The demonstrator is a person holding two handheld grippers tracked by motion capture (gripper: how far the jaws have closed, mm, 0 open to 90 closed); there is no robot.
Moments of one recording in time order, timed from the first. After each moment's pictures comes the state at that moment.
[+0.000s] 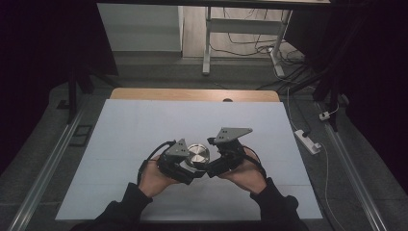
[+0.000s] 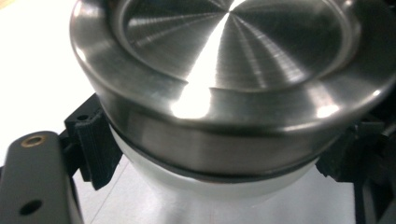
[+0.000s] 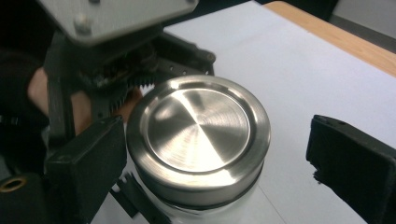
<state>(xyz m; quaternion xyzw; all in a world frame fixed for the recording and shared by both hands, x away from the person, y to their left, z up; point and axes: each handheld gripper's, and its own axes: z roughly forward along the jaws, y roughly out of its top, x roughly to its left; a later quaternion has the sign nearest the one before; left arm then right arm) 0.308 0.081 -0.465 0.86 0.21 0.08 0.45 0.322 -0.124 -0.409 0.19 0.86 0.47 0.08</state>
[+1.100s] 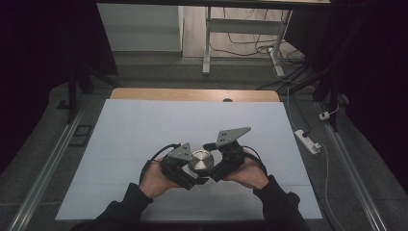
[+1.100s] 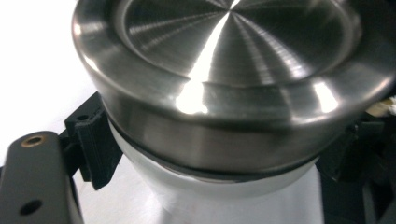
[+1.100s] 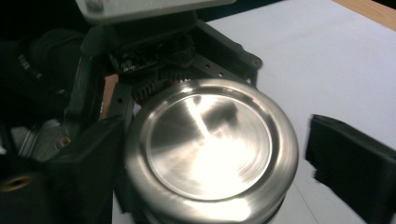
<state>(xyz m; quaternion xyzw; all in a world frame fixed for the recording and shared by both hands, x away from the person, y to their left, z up) 0.306 0.075 -0.467 0.88 0.17 0.05 0.45 0.332 -0.130 -0.423 0.13 0.87 0.48 -0.01</state>
